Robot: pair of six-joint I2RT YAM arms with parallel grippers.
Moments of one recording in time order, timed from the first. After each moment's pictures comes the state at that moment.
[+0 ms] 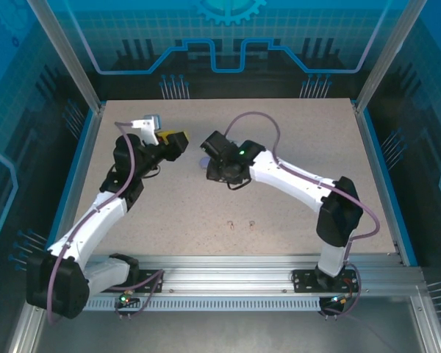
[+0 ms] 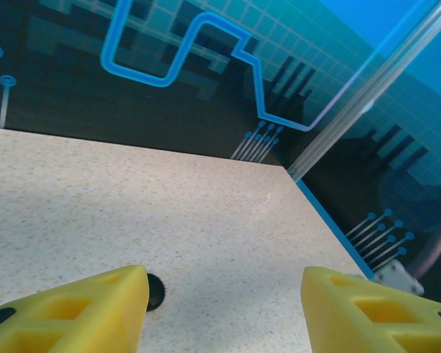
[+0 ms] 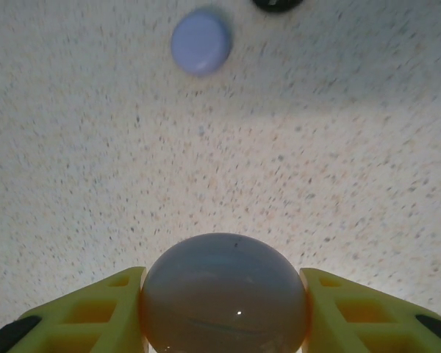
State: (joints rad) left arm -0.23 1.13 0.80 0.19 0.31 -0.50; right arm 0.85 1.80 1.63 -0.92 0.16 0.94
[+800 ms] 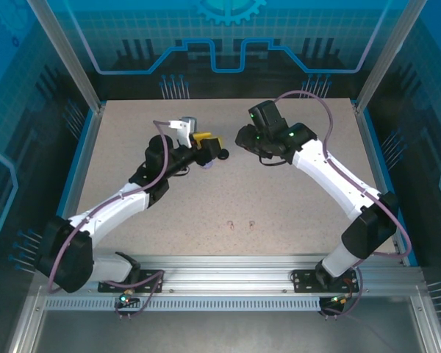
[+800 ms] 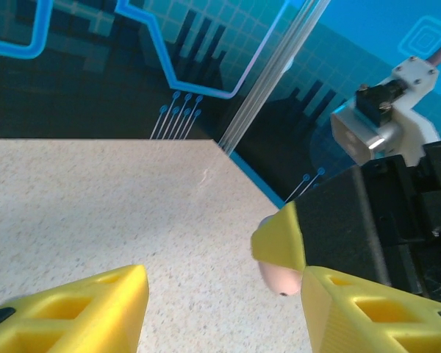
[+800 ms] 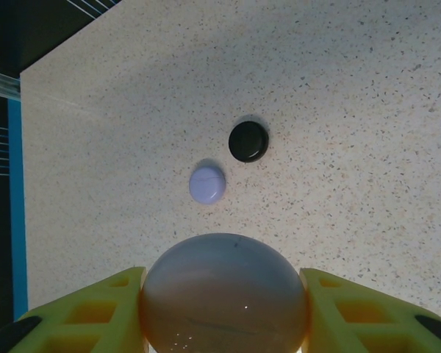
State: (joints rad) left arm -0.47 1.32 0.84 0.42 0.29 -0.49; right arm 0.59 1.59 1.58 -0.82 0.07 0.90
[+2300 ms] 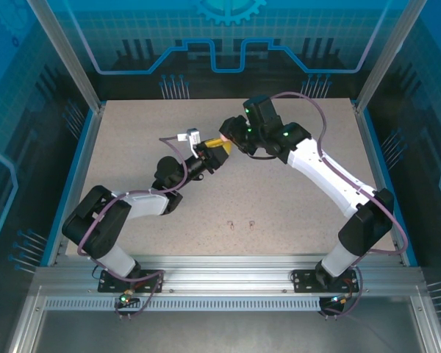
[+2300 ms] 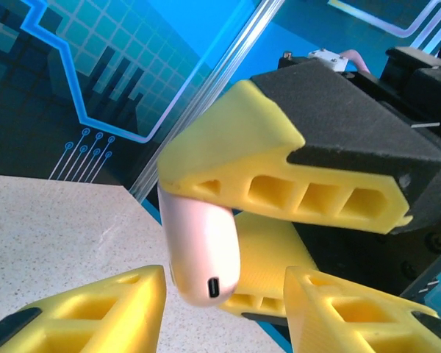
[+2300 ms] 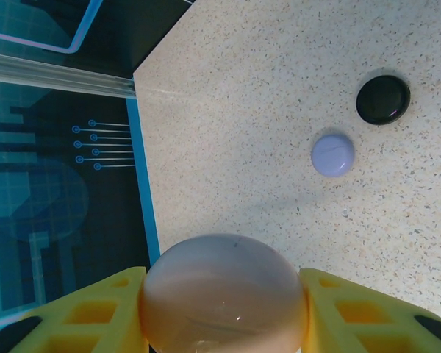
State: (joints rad) left arm -0.52 1.60 0.66 1.21 0.34 -0.74; right arm 0.62 1.63 1.61 -0.64 -0.11 1.14
